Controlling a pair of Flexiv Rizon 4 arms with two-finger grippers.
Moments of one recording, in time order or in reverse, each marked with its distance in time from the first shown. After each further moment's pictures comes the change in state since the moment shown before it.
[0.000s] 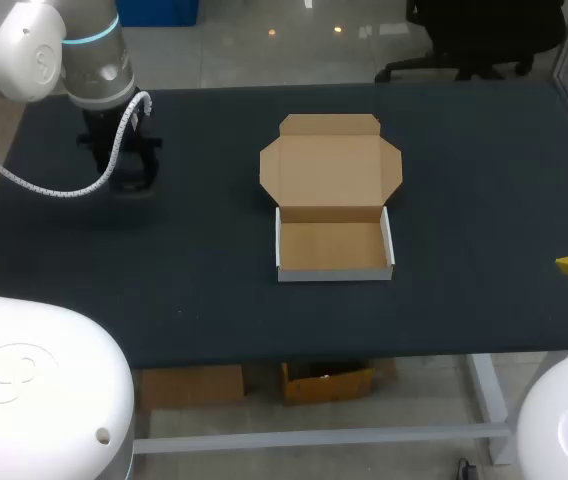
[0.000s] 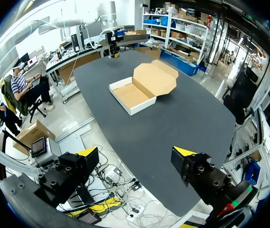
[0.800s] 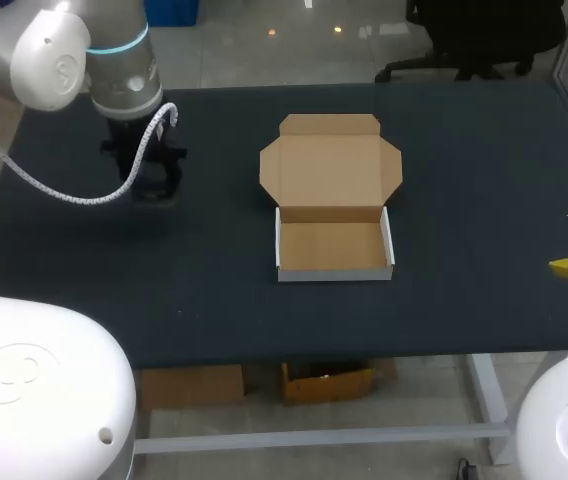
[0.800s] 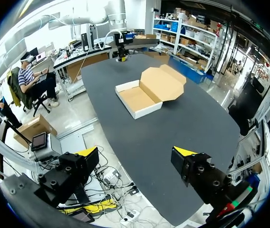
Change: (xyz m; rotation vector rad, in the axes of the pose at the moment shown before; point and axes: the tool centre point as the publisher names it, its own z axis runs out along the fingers) left arm 0.044 0.020 -0.006 0.013 -0.008 0.064; right arm -0.001 0.004 0.014 -0.040 0.052 -0.079
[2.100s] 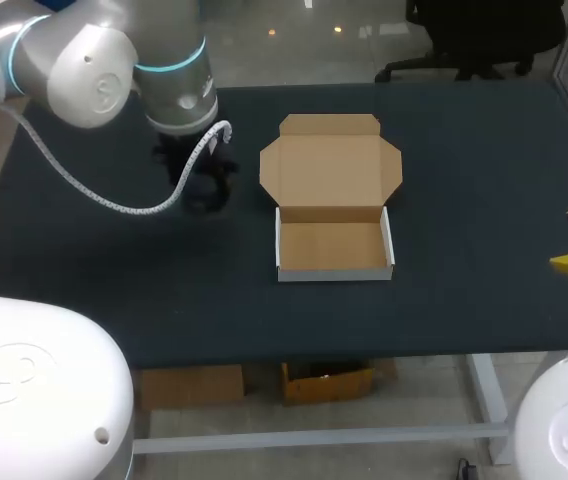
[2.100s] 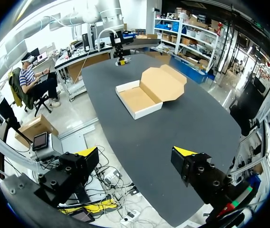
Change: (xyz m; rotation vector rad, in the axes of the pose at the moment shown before) left arm 0.099 0.025 -0.024 0.070 0.027 0.165; right arm -0.003 0.001 0.000 0.000 0.014 -0.001
